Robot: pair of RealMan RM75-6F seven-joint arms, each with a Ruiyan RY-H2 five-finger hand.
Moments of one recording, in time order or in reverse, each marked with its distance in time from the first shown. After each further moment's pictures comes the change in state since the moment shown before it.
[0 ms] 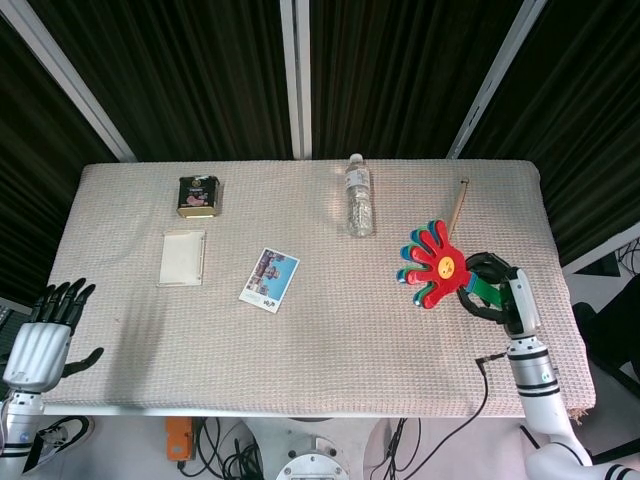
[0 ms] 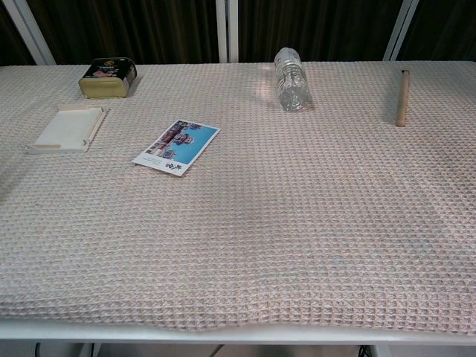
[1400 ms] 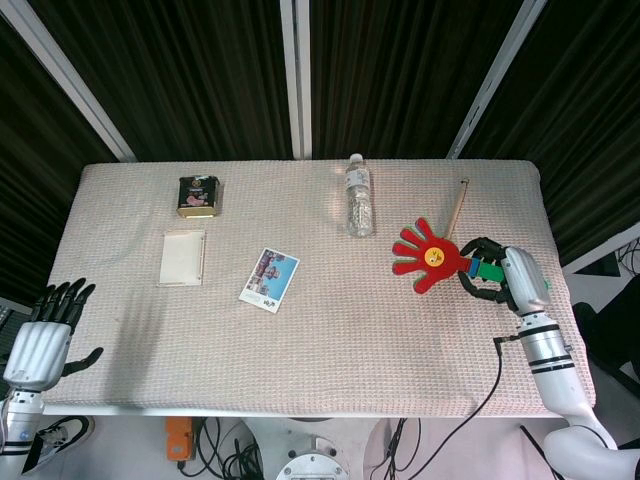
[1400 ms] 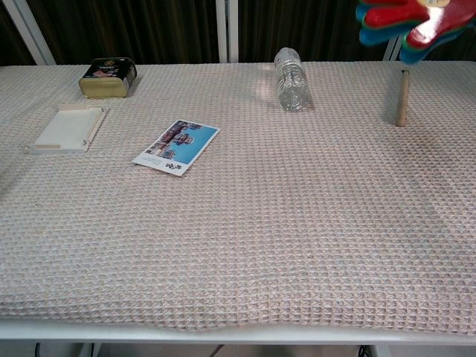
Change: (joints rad) left arm -0.006 0.000 0.000 0.003 -0.010 -0.014 0.000; right arm 0.074 0.177 0.057 -0.133 0.233 -0.212 -0.509
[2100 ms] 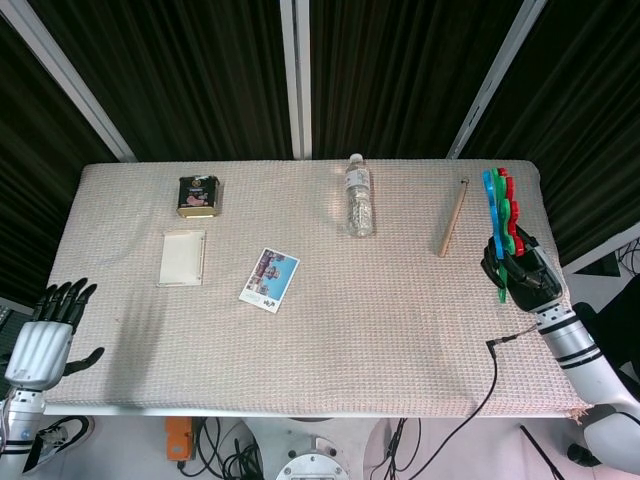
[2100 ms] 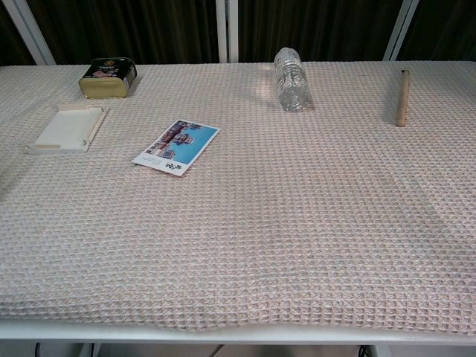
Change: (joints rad) left arm -0.003 -0.001 0.001 0.001 -0.003 -0.007 -0.001; right arm 0.032 0.083 -0.052 0.217 -0.335 -0.057 1.516
